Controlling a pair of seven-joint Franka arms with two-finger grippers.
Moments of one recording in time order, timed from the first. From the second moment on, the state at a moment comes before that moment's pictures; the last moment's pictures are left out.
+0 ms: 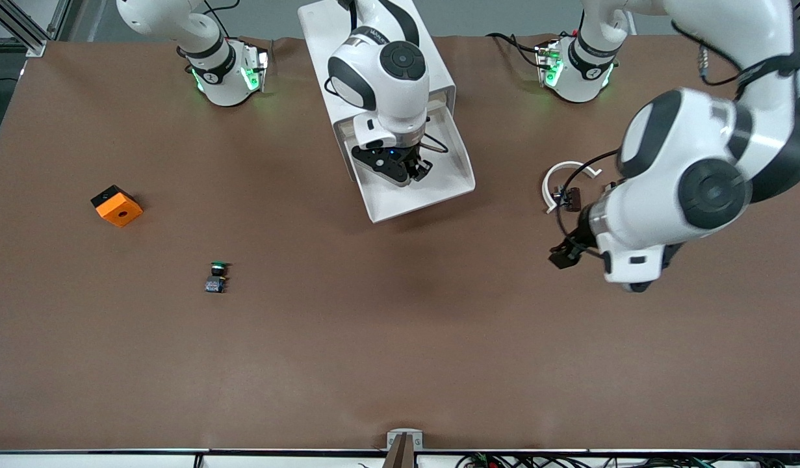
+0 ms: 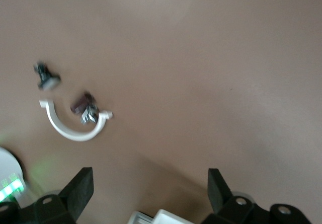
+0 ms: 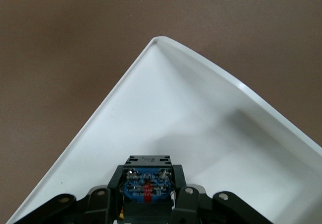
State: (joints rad) left arm -0.27 0.44 -0.02 -1.20 -0.06 1.48 -1.03; right arm 0.94 0.43 -0.03 -1.65 -0.02 2.07 1.48
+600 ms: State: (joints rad) left arm -0.18 0.36 -0.03 -1.20 0.00 1.49 -0.70; right arm 0.95 0.43 -0.04 -1.64 -0.02 2.07 1.48
